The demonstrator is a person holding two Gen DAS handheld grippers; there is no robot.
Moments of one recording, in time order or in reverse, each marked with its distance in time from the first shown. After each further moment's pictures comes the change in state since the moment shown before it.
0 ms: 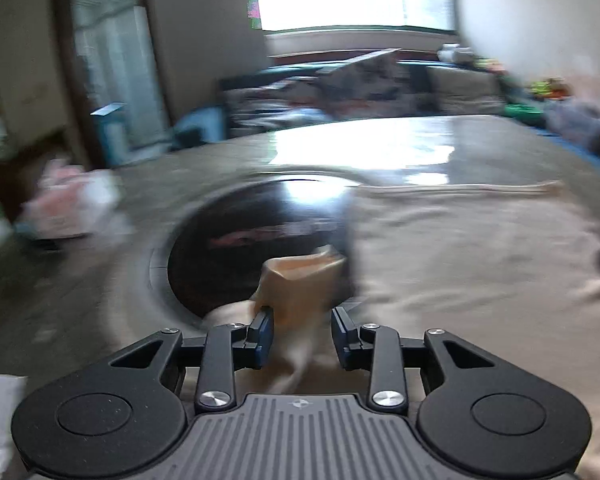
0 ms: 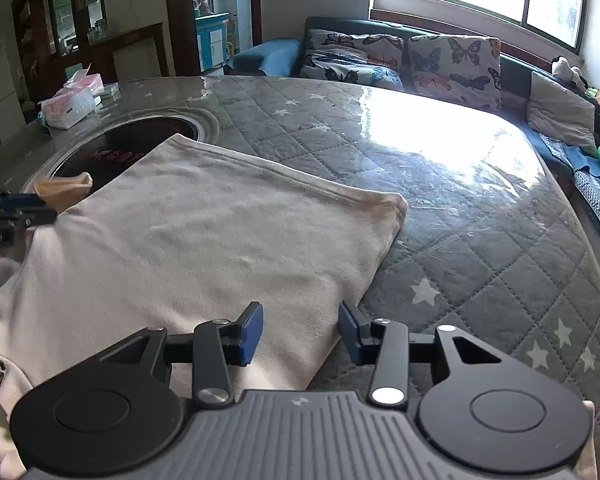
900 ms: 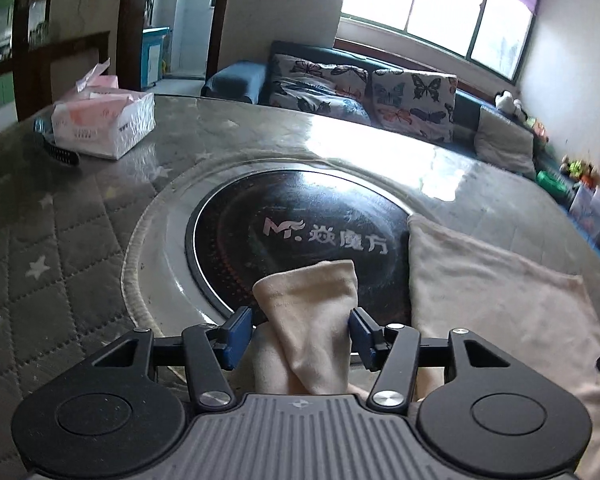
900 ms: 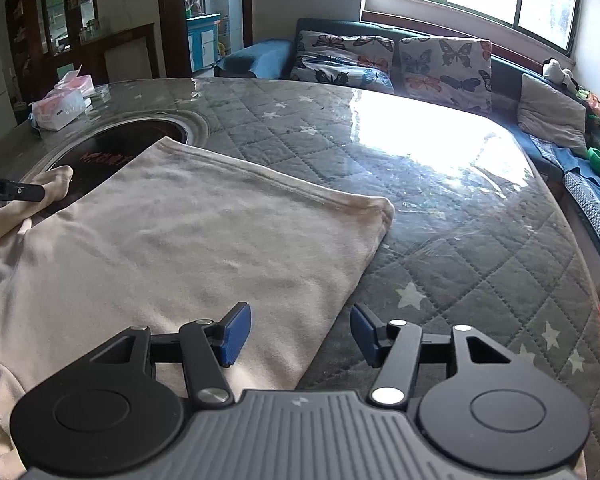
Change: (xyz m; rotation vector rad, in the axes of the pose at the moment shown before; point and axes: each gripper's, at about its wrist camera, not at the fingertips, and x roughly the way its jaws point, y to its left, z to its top) left arm 0.025 0.058 0.015 -0.362 0.092 -0.150; right arm -0.003 -0.002 0.002 0.006 -0.011 -0.032
